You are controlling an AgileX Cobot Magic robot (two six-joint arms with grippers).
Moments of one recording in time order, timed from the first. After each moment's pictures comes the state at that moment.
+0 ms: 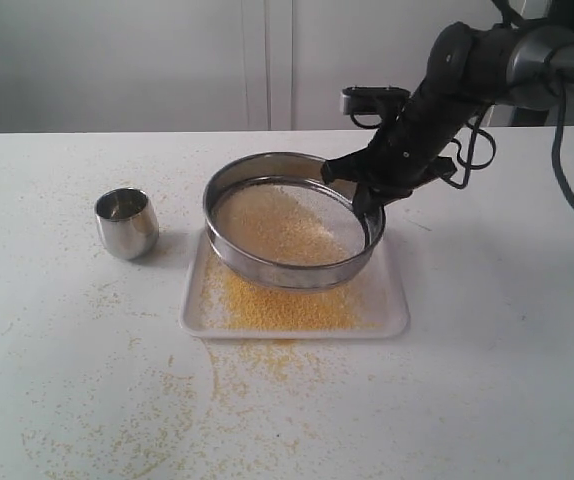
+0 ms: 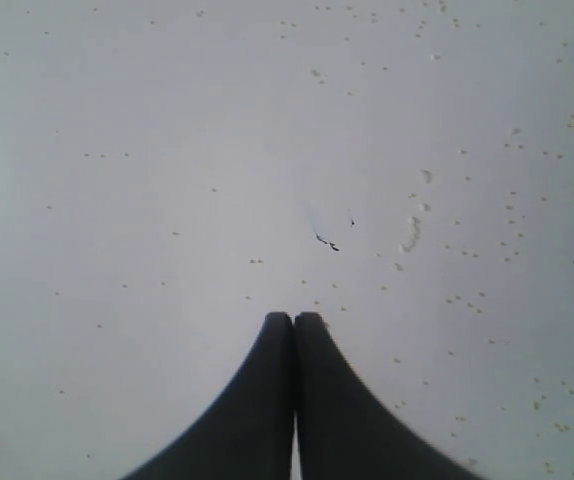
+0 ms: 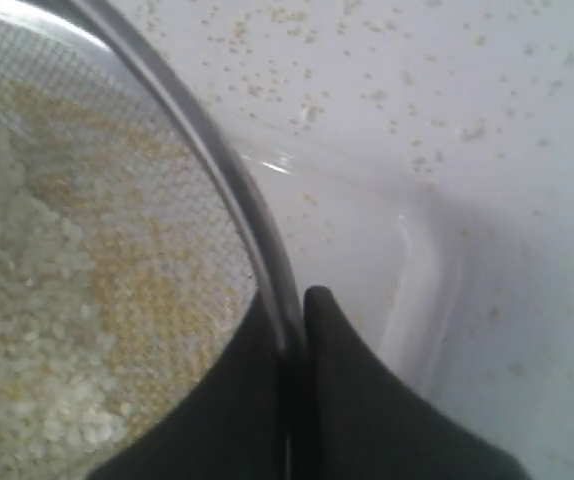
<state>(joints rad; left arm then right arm) -0.08 1.36 -0.91 0.26 0.78 -0.16 0.26 2.15 -1.72 0.34 0.87 -0.22</state>
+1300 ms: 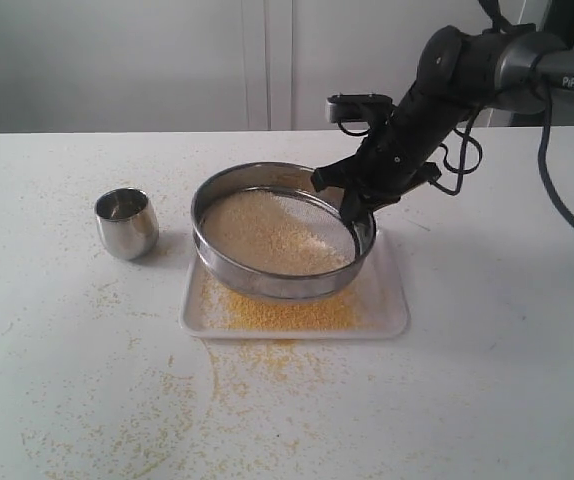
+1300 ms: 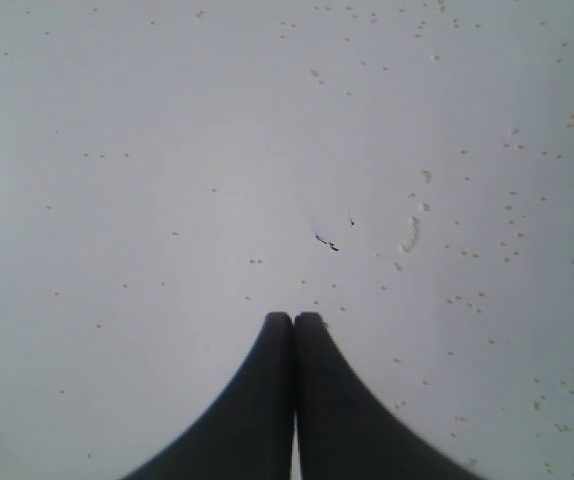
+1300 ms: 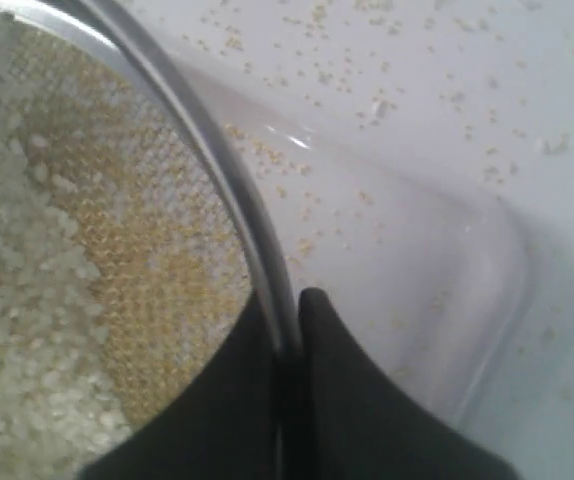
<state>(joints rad) -0.08 1.36 -0.91 0.26 0.78 -0.16 0.27 2.17 -1.75 0.38 0.92 -0.29</state>
